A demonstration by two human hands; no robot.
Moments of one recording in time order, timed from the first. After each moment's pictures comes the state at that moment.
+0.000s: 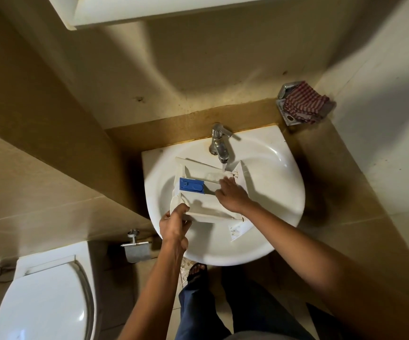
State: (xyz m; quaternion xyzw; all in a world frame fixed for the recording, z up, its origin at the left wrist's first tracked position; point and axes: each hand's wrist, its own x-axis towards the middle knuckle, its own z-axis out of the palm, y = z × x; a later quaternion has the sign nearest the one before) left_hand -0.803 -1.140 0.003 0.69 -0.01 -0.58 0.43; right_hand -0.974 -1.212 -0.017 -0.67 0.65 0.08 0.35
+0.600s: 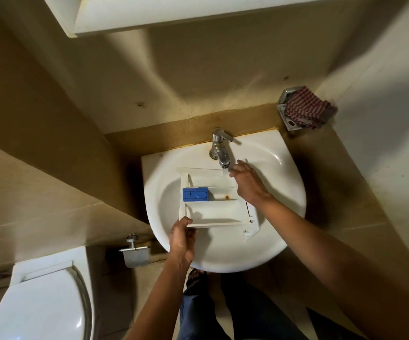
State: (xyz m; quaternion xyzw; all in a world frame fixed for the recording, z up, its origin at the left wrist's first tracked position) left_hand -0.811 -1.130 -0.037 0.57 0.06 -0.67 0.47; right_hand -1.013 -1.240 -0.002 -0.77 0.61 -0.02 0.16
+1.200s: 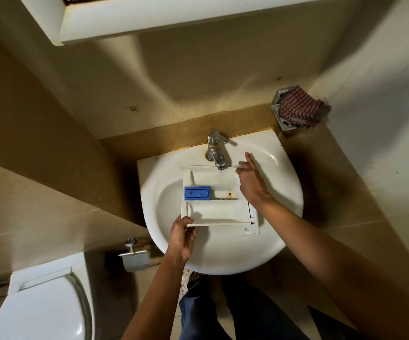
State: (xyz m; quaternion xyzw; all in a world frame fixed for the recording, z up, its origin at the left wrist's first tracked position) left_hand -0.811 -1.145 -0.040 0.52 0.02 -0.72 0.46; right_hand -1.018 -1.241 0.011 -0.75 0.66 0.08 0.07
